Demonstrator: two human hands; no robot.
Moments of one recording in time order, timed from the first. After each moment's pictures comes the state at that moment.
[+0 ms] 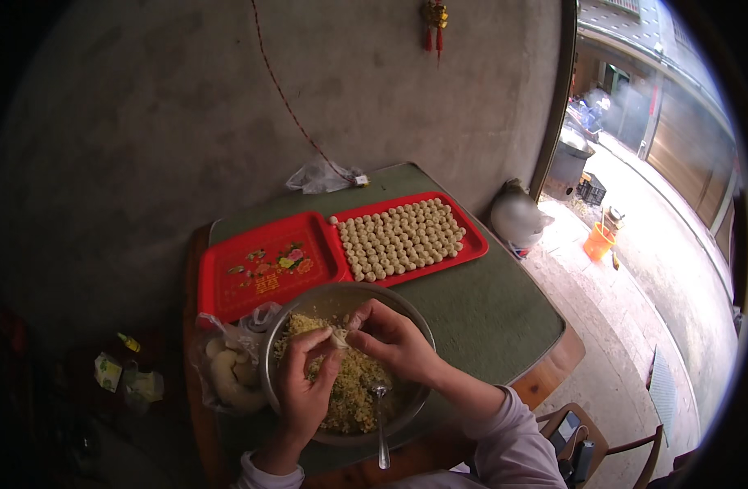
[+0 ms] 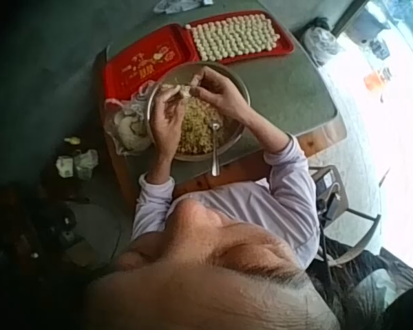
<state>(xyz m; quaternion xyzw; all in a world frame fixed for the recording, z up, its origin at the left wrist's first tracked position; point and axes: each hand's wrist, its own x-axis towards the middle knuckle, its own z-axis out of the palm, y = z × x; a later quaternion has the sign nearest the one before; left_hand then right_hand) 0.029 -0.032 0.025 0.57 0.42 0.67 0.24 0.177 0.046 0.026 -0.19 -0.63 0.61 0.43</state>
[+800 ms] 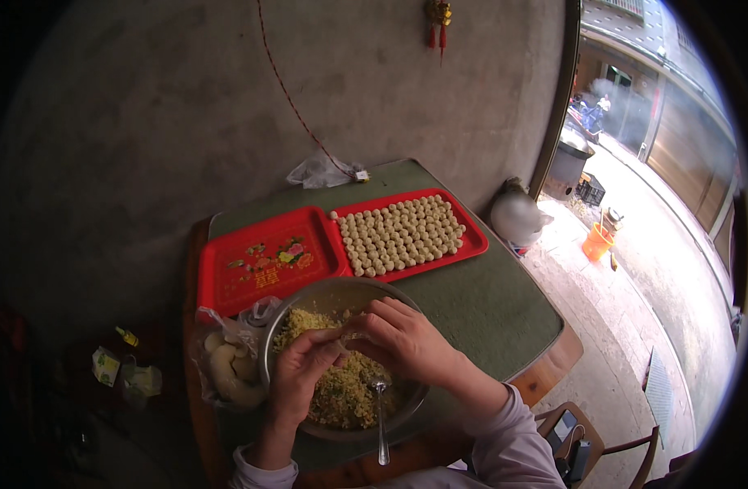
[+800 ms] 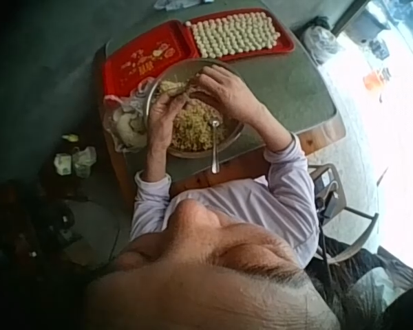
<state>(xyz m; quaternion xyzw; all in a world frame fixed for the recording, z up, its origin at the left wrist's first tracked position) 0.014 -0.030 0.029 0.46 0.38 0.60 0.54 0.193 0.042 0.058 -0.17 -0.89 0.08 0.42</state>
